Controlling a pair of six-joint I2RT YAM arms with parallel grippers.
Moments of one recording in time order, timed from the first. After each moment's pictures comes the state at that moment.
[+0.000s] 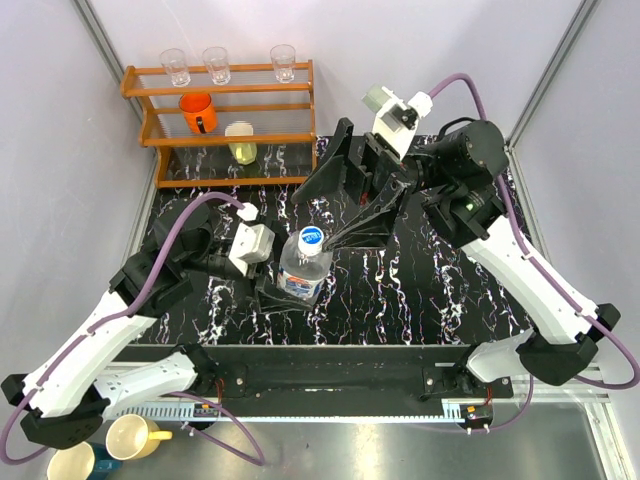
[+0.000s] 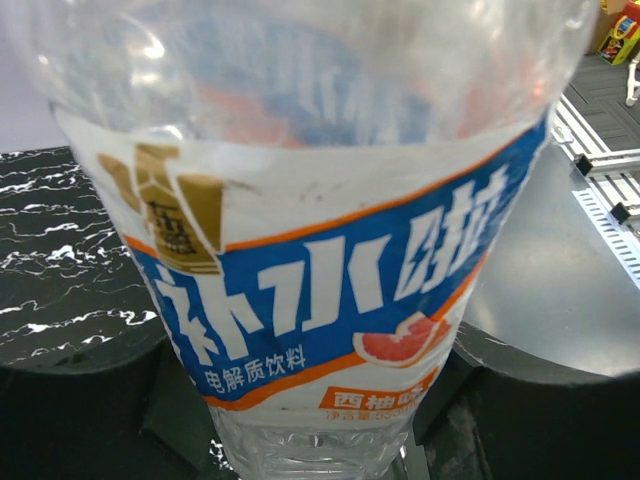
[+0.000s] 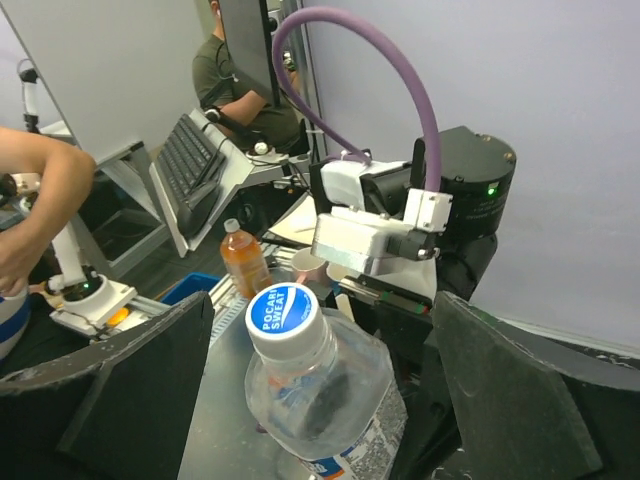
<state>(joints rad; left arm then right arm) -0.80 0.89 1.24 -0.50 0.96 0.13 0.78 1.39 1.75 0.27 -1.16 0.69</state>
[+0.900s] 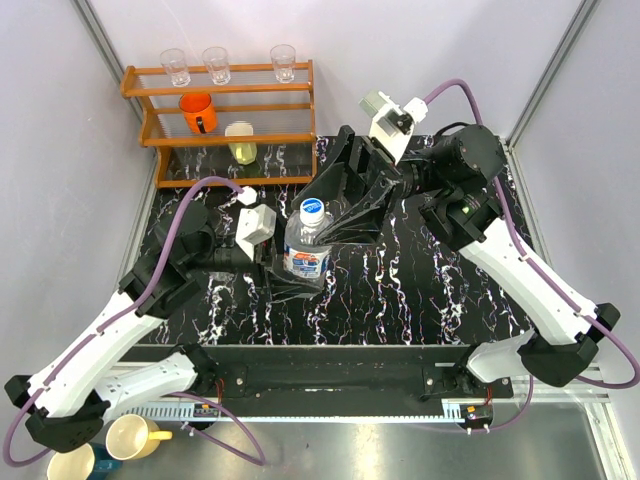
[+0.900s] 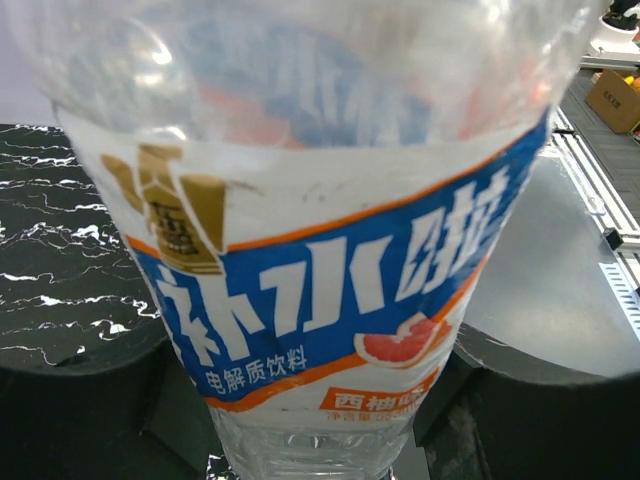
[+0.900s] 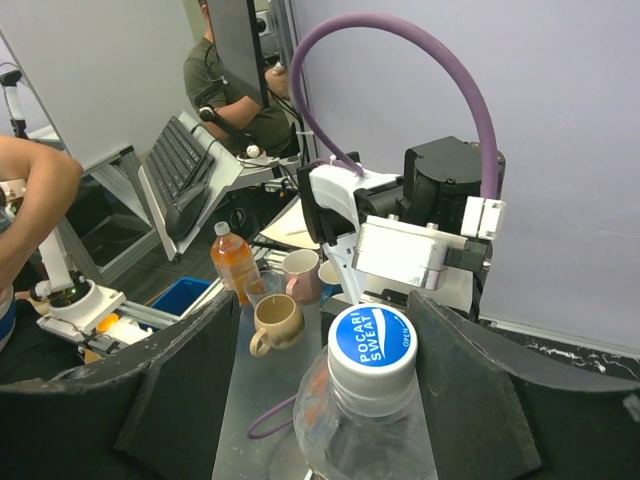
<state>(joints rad) -0.77 0.89 1.15 -0.31 0.83 -0.06 0.79 1.38 1.69 0.32 -1.14 0.70</state>
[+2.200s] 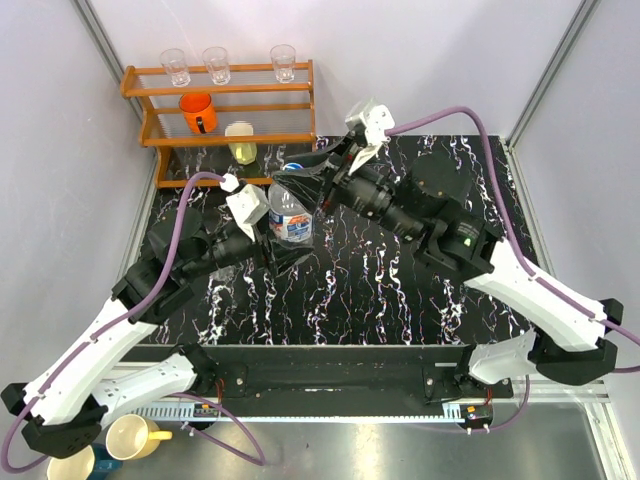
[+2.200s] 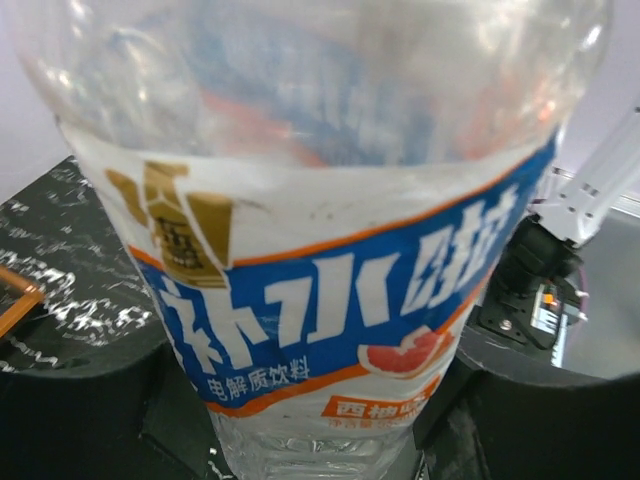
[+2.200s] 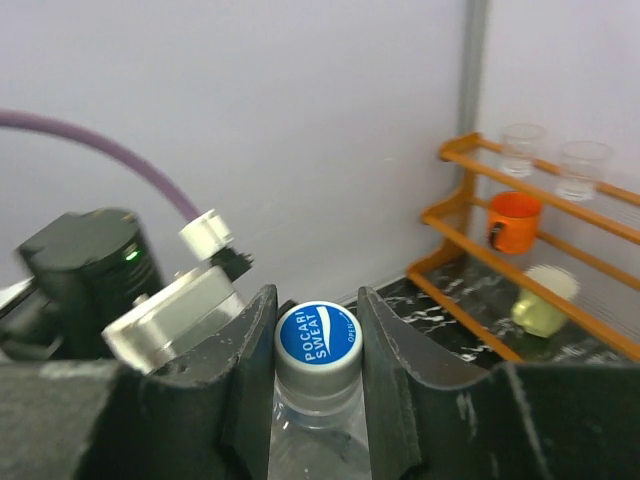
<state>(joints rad) -0.76 0.84 1.14 -0.35 0.38 -0.05 1.08 1.34 1.73 -0.13 -0.05 0.13</state>
